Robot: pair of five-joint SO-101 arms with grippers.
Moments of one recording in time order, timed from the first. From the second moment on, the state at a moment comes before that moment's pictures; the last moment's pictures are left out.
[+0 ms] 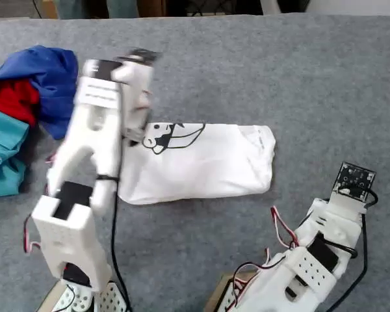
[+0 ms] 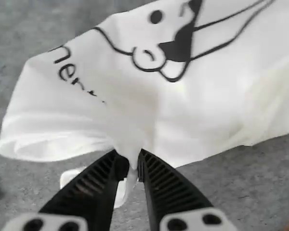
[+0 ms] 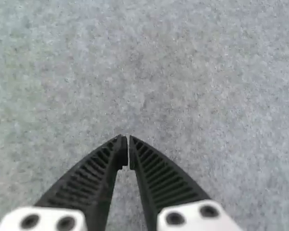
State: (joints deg) left arm 11.3 17.3 -21.8 99.9 -5.1; right arm 46.7 -72.5 95.2 25.9 21.1
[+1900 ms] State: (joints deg) left arm 4.4 34.8 -59.5 100.3 7.9; right arm 36.1 -72.4 75.0 51.6 23.3
